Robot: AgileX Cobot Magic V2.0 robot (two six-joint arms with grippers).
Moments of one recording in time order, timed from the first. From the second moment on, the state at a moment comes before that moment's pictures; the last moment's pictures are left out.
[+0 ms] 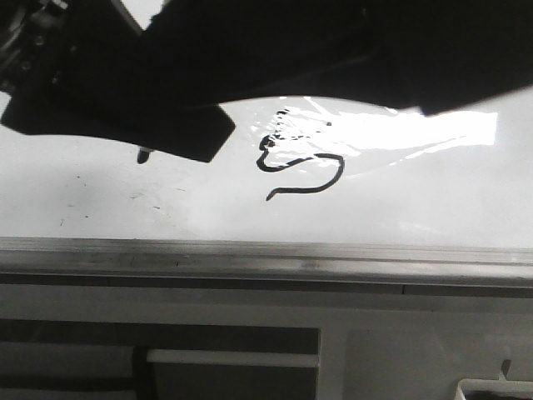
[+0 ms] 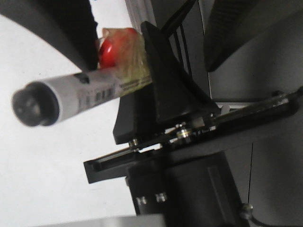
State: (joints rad) left arm -0.78 1.13 -0.73 -0.85 0.47 1.16; right arm 1.04 1.03 -0.67 -0.38 0.09 -0.05
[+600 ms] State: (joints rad) left arm -0.78 1.13 -0.73 -0.93 0.41 1.16; right arm 1.04 0.90 -0.67 -0.39 0.24 -0.05
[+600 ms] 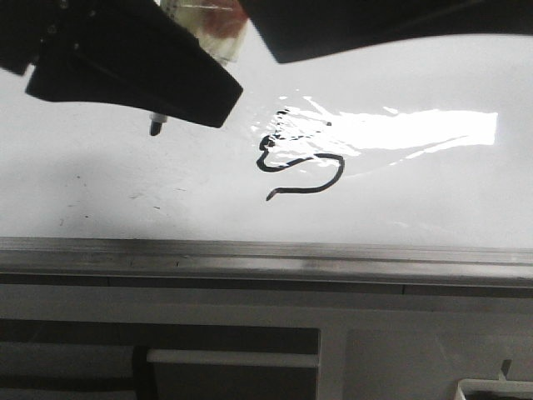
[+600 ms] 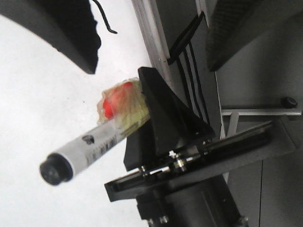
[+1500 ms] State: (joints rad) left arm -0.78 1.15 -0.61 -1.39 -0.02 1.03; right arm 0.92 0.77 -0.67 -0.38 0.39 0.03
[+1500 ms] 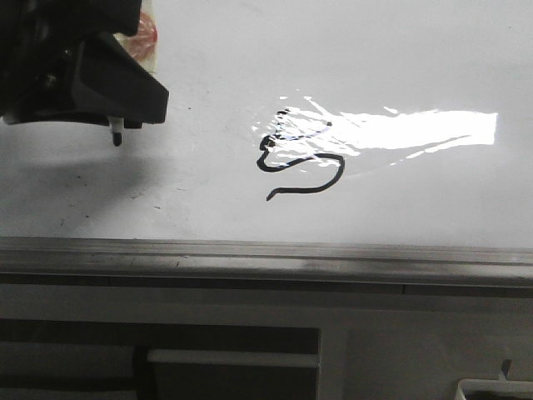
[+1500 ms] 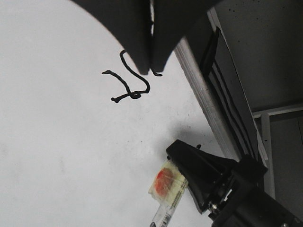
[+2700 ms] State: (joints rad) left arm -0.82 1.33 -0.62 -1.54 0.00 1.03; right arm 0.92 0.77 -0.67 -0.38 0.36 0.05
